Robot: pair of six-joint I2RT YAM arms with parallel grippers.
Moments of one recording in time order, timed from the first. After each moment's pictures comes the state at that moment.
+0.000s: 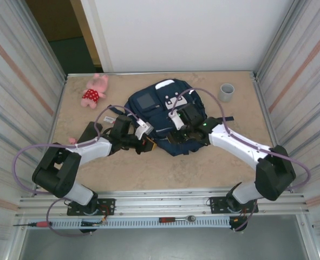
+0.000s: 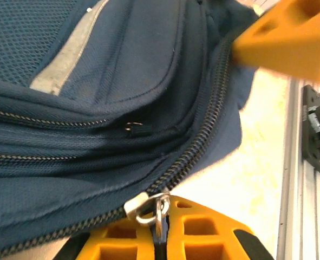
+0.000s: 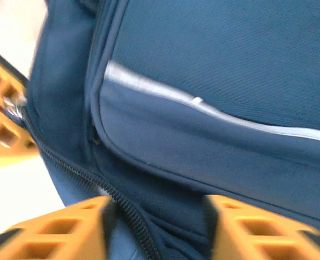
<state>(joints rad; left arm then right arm) -0.52 1.50 0.68 0.03 0.71 0.01 0.68 1.42 1.06 -0.56 -0.08 0.13</state>
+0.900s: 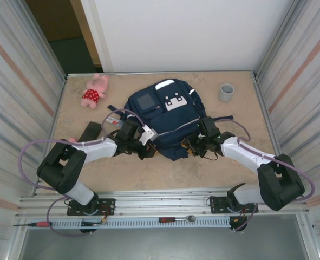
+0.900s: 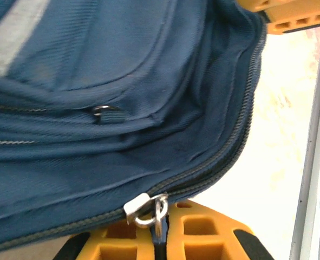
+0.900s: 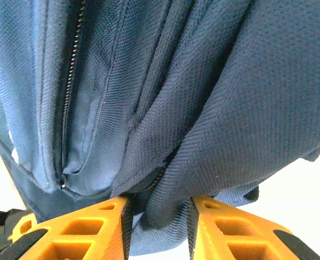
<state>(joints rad) -0.61 1.56 0.71 -0.06 0.63 0.04 0.51 1.33 0.69 -0.35 -0.31 1.23</state>
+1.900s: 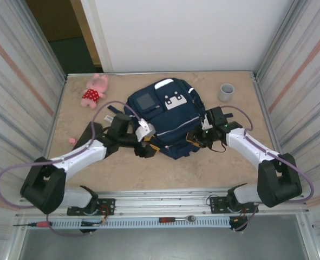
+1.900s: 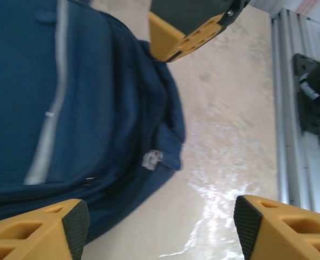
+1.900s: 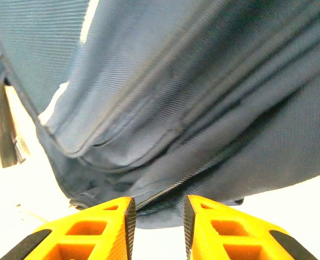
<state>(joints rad) -0.55 1.31 0.72 -0.10 0.68 0.32 0.35 1.36 0.85 -0.56 -0.45 0.73</state>
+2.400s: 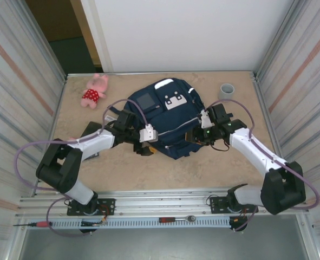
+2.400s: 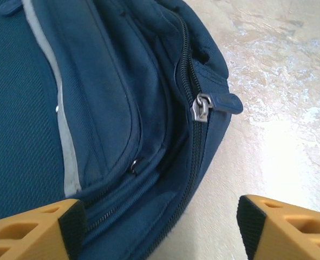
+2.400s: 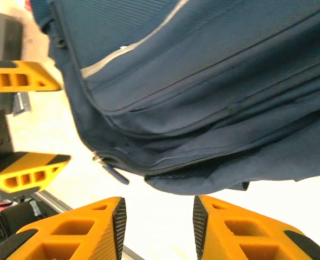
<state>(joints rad) -0.53 1.57 0.85 -0.20 0.67 0.89 0.38 1.27 0.90 -0.66 -0.48 0.50</state>
